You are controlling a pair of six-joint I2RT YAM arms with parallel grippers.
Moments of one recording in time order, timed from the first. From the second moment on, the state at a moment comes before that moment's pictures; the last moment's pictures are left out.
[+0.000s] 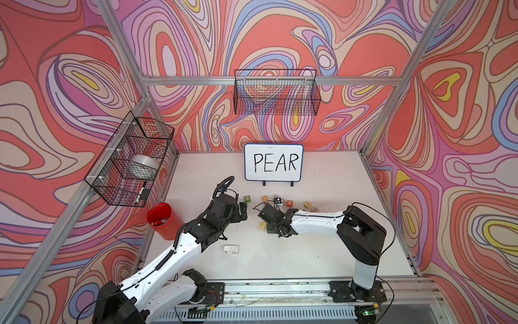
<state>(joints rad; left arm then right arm) -0.58 0.99 0.72 -0.44 -0.30 -0.55 0.96 1.88 1.14 -0.46 0.33 0.85</state>
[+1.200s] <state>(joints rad) -0.58 1.00 0.72 -0.44 -0.30 -0.55 0.96 1.79 1.12 -0.49 0.35 0.93</state>
